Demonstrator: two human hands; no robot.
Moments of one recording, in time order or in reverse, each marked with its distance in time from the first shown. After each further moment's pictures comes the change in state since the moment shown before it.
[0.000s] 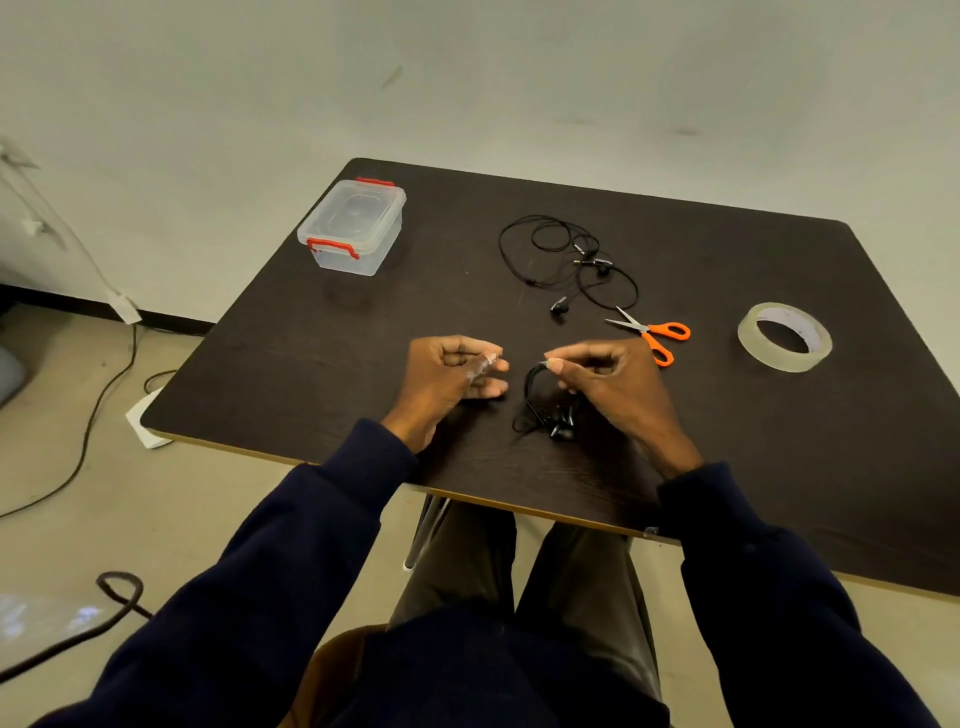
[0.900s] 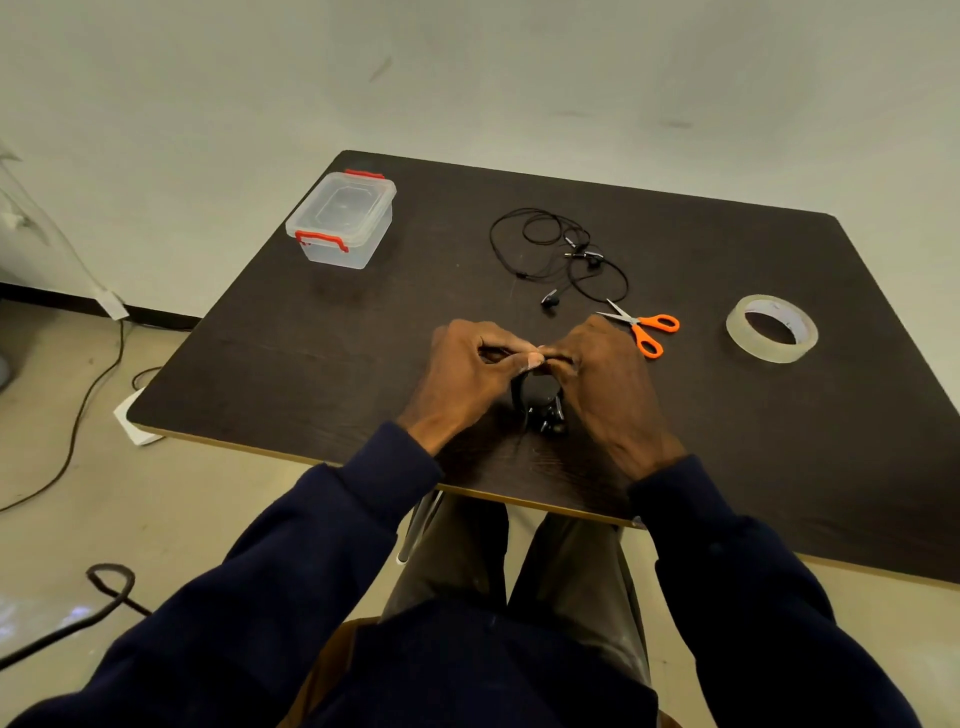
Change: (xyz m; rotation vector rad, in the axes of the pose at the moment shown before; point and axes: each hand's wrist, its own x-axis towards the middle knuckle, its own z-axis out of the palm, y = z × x) left_hand -0.011 0.015 0.028 0.524 -0.046 0.505; right_hand -0.007 -0.009 0.007 -0.751 0.120 -0.462
